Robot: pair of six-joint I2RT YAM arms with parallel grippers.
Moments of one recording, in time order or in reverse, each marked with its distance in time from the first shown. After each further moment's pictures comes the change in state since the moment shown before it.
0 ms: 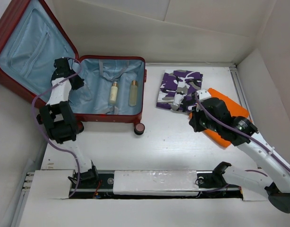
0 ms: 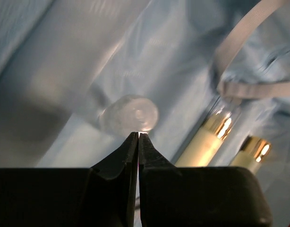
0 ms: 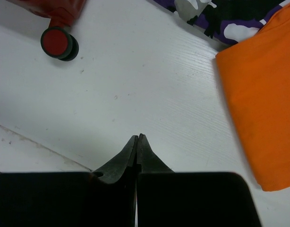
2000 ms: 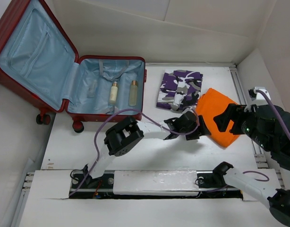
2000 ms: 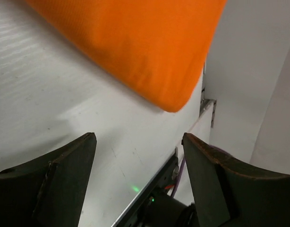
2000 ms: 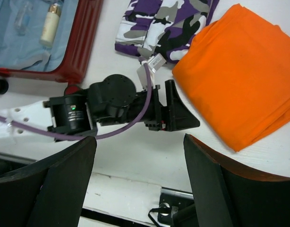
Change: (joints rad) left arm -1.371 0.285 -0.100 0.675 0.027 -0.684; right arm -0.085 -0.131 0.463 -0.385 0.172 0.142
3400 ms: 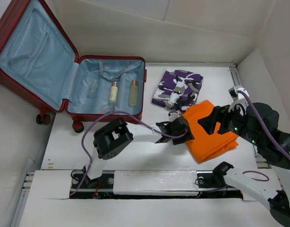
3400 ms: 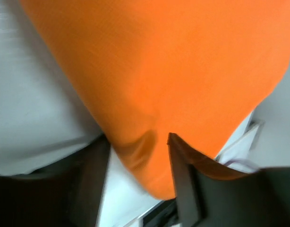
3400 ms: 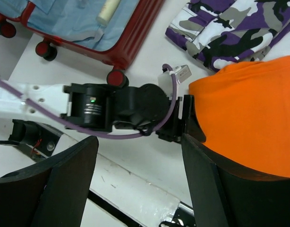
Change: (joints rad) left arm -0.009 -0.112 -0.166 -0.212 -0.177 -0.083; right arm 0.000 -0.052 -0.182 0.225 -0.297 -0.091
